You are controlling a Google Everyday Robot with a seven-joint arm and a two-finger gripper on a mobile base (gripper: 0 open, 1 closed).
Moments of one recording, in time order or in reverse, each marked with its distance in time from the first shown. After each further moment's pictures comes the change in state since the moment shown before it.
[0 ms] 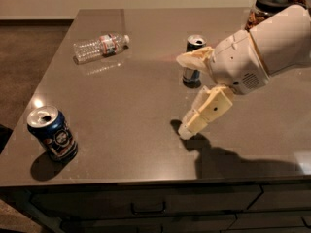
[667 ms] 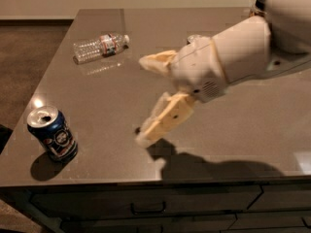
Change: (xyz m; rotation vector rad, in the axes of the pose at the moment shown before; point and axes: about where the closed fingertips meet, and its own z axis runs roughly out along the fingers) arm -0.057 0.024 0.048 -0.062 -0.150 -0.049
